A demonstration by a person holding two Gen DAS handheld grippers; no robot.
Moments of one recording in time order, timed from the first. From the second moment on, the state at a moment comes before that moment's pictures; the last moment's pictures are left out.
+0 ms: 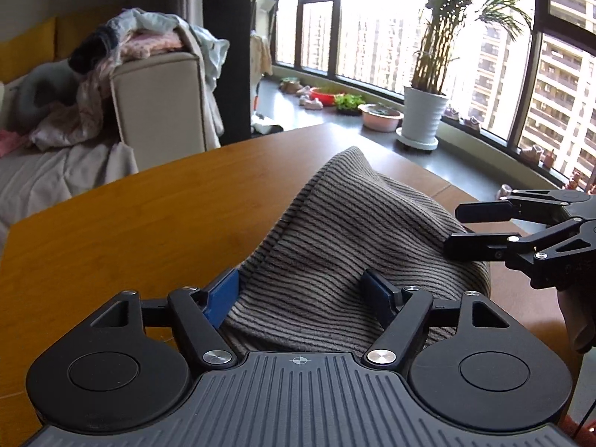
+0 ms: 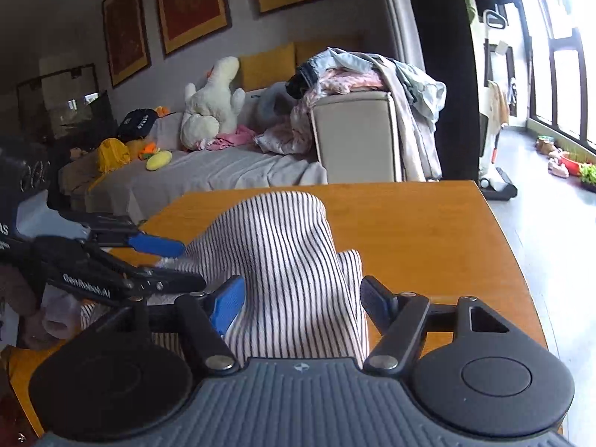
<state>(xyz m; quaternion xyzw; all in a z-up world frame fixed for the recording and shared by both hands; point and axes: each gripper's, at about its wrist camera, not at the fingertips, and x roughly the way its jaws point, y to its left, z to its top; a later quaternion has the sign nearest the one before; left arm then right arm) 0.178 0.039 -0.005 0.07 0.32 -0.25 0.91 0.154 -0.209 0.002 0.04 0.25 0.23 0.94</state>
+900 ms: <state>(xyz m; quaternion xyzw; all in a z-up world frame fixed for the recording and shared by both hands) 0.168 0.082 -0.003 -0.04 0.29 -0.27 0.91 0.176 -0.199 0.007 0.09 0.20 0.35 0.91</state>
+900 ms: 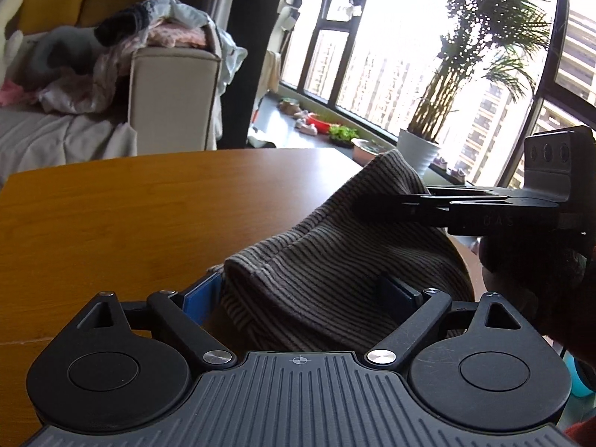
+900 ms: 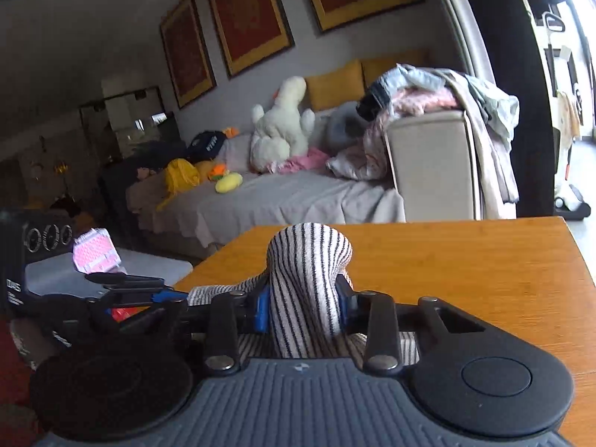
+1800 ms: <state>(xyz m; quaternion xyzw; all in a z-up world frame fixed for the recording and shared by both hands) 0.160 0.039 0.045 0.08 0.23 -0.35 0.90 0.189 -0.218 -0.013 0.06 0.25 0.20 0.94</state>
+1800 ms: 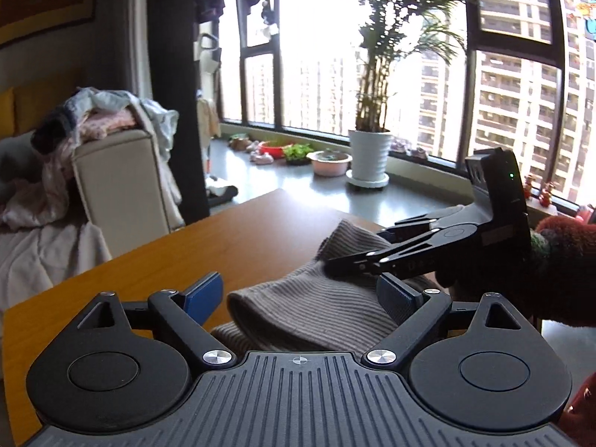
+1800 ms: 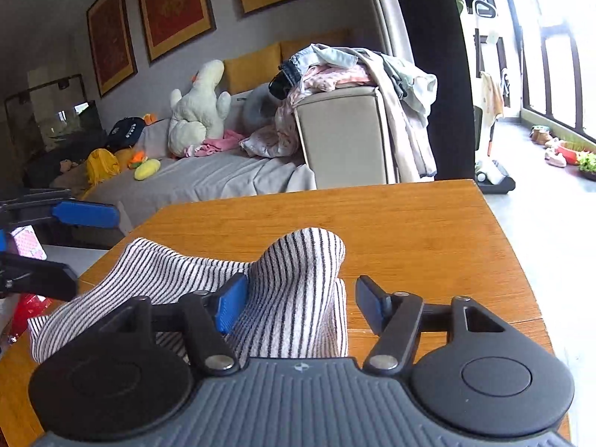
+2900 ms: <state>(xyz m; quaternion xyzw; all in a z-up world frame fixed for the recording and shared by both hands) 0.164 0.037 -0.024 -0.12 0.37 -0.35 0.85 0.234 -0.229 0.015 0.04 0.27 0.15 0.95</state>
